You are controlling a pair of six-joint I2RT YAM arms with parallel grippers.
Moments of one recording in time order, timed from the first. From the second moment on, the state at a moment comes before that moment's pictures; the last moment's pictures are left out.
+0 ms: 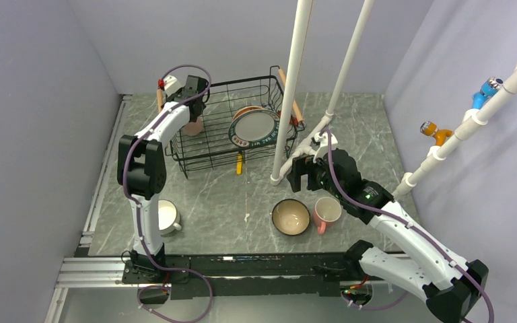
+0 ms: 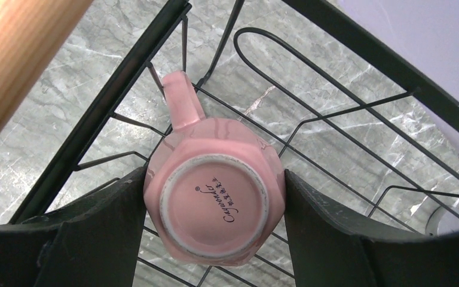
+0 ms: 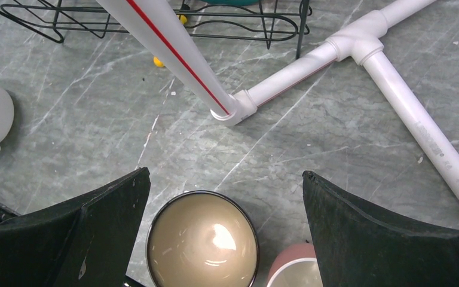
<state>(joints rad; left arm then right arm) -0.24 2.08 1.79 -0.58 -0.63 -0.90 0.66 0.87 0.82 -0.47 0.15 0.31</state>
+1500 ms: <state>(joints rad) -0.27 2.10 1.80 -0.46 -0.73 -0.82 0.63 0.87 0.82 -0.47 0.11 0.33</state>
